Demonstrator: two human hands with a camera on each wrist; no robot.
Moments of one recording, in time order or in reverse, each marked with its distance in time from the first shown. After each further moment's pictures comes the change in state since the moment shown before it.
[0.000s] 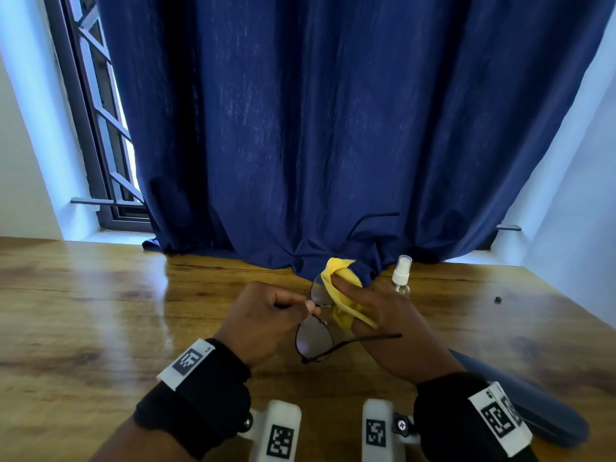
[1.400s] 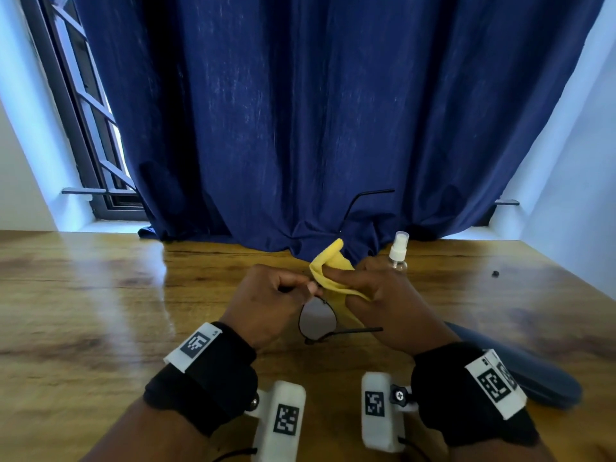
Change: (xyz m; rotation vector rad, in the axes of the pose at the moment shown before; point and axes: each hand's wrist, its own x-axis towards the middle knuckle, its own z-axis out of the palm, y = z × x) left_hand 0.000 0.001 0.009 0.034 0.006 0.031; right_hand -0.002 -0.009 -0.002 0.187 0.036 -0.052
